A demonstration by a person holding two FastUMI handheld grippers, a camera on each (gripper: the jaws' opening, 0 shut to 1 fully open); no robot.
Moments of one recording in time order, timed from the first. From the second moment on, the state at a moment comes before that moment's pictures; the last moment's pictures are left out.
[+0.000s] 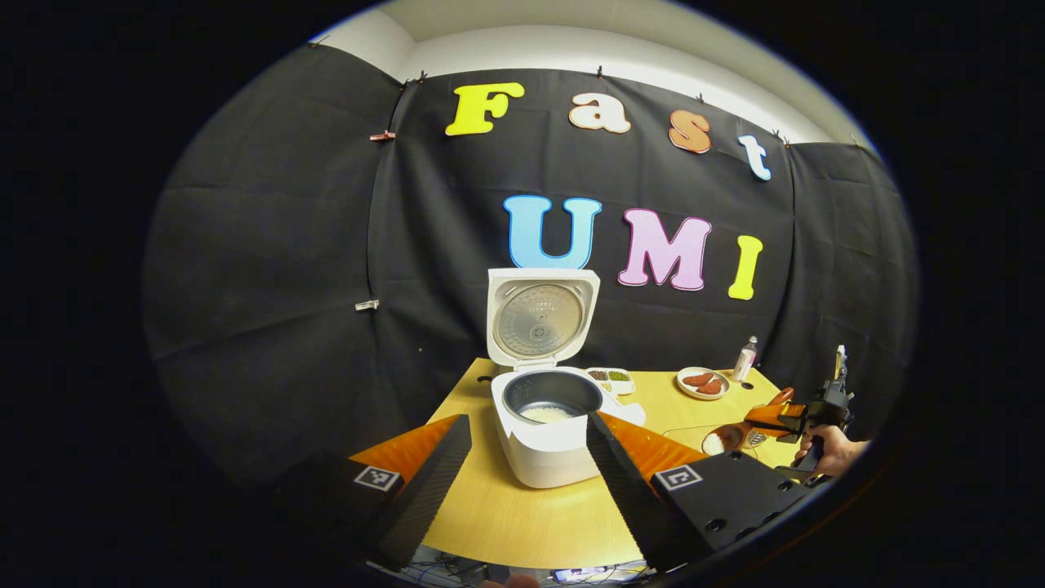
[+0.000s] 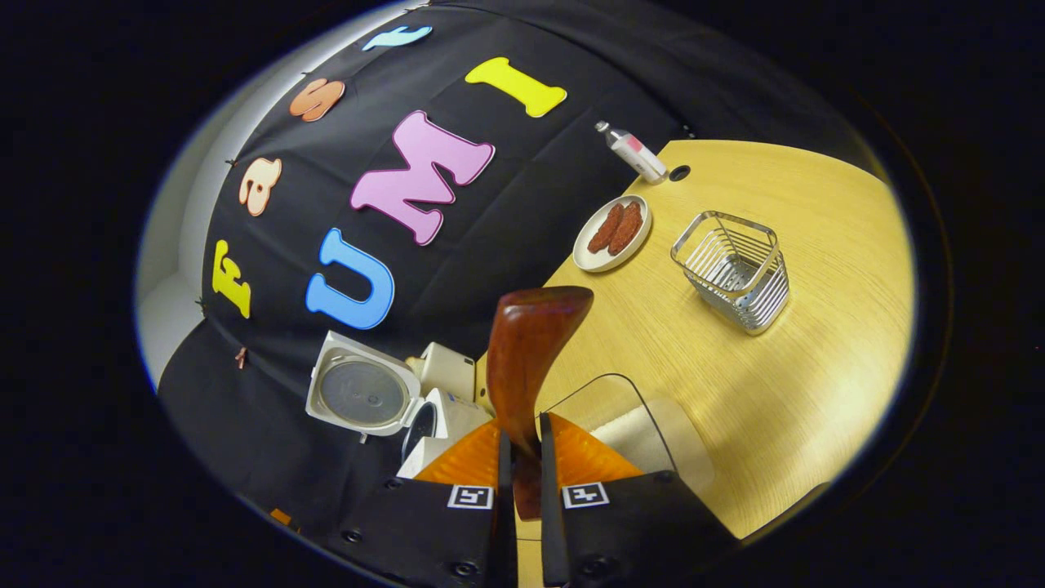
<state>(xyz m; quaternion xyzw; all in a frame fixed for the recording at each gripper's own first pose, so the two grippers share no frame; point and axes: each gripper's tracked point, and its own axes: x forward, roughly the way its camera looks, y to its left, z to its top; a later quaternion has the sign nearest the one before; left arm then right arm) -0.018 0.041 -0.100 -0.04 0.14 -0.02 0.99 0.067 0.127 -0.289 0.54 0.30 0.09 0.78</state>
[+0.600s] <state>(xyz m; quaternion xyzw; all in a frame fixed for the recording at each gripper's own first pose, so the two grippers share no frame) -0.010 0.049 -0.105 -0.05 0.13 -0.04 0.99 0.107 0.190 -0.179 0.58 0.27 0.12 0.76</state>
